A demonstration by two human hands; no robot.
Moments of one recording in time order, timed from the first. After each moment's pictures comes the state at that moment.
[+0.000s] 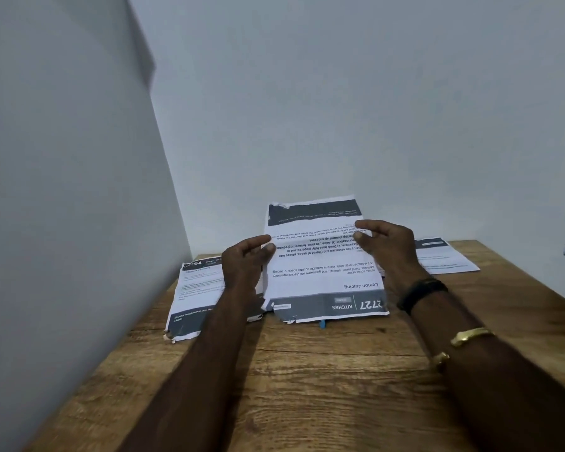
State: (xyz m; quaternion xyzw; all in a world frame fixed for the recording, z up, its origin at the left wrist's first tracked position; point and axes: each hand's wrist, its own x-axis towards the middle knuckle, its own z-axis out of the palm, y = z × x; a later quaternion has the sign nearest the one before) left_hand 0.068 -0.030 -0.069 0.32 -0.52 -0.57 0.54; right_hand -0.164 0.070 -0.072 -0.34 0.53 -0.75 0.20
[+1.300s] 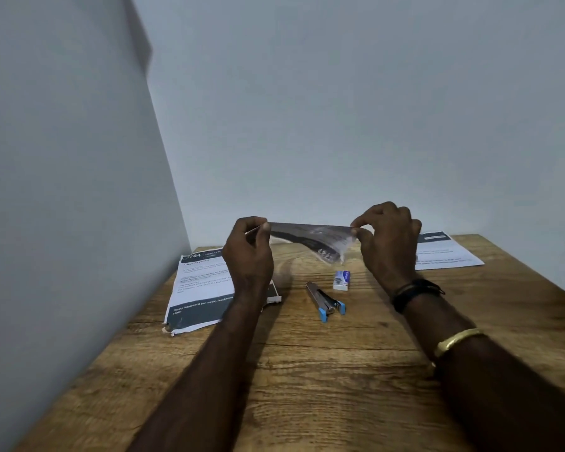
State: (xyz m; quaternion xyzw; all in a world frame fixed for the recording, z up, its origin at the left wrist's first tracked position) left_hand 0.053 -0.016 -0.071 0.32 -0.61 -0.26 0.68; right_hand -0.140 0.086 -0.065 -0.46 0.73 -0.45 -0.24
